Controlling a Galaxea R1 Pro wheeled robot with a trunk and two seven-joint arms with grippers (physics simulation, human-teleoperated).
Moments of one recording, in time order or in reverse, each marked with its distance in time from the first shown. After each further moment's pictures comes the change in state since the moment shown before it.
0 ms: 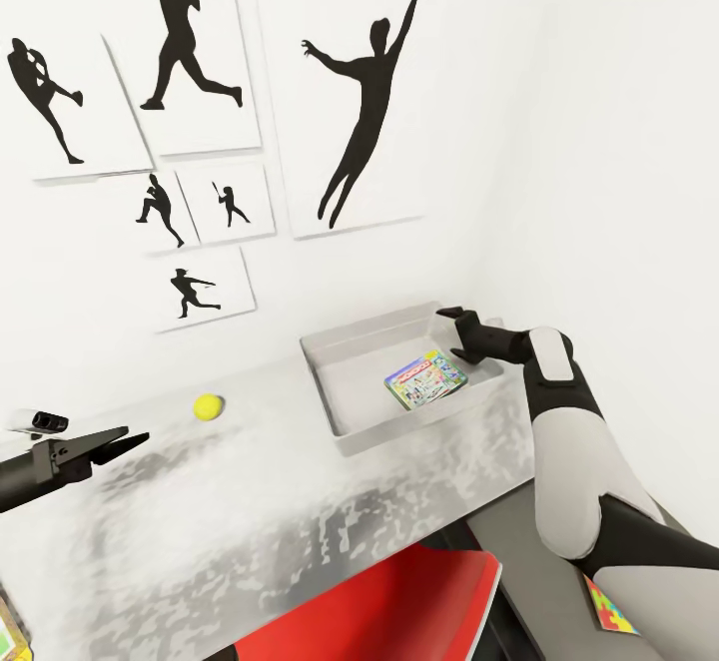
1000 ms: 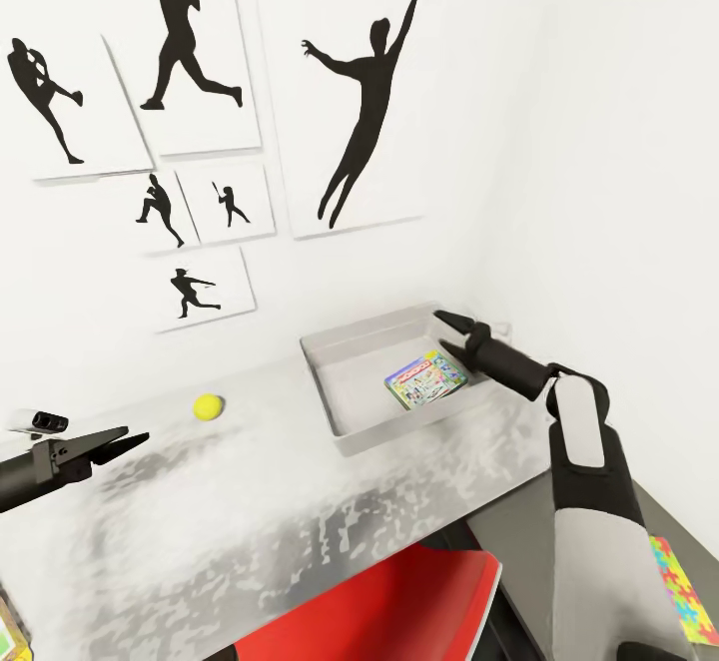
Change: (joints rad) left arm 0.000 0.000 0.001 0.000 0.000 0.000 0.000; right arm 0.349 0.008 0.151 -0.544 -0.024 0.163 0.505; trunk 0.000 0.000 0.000
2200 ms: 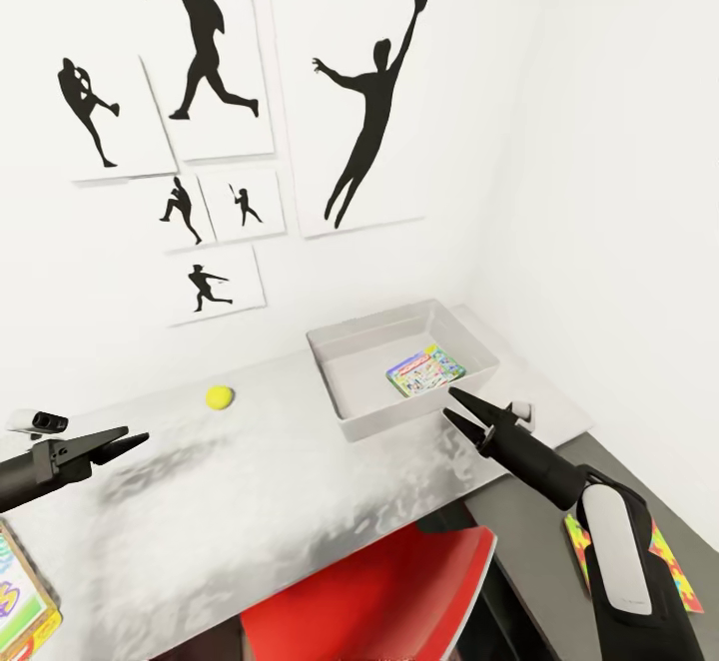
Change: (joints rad) left arm 0.000 0.000 0.001 0.000 -0.001 -0.001 0.000; right arm 0.397 -0.018 0.009 -0.215 0.026 0.001 0.383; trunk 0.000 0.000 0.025
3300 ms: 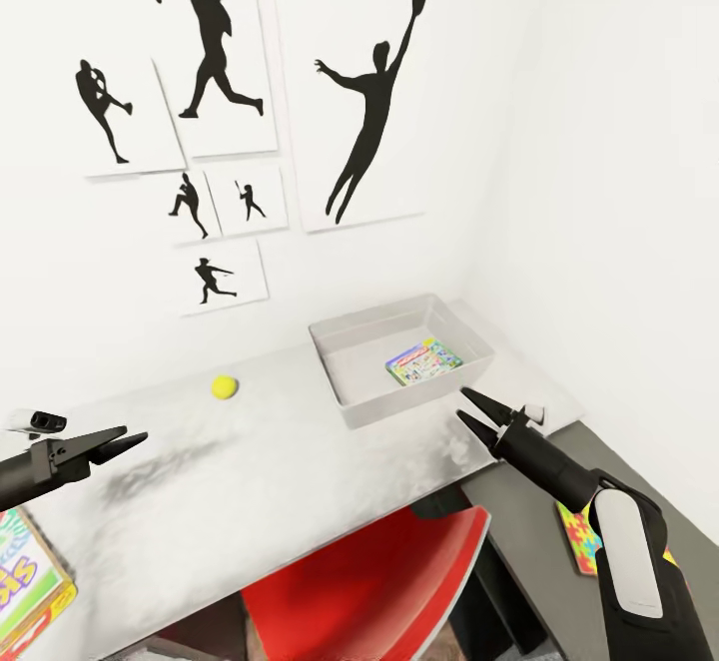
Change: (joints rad) left arm 0.000 0.003 0.002 0.000 0.001 0.000 0.000; right arm 0.001 -0.001 -0.058 0.008 0.002 -0.002 -0.032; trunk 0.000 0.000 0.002
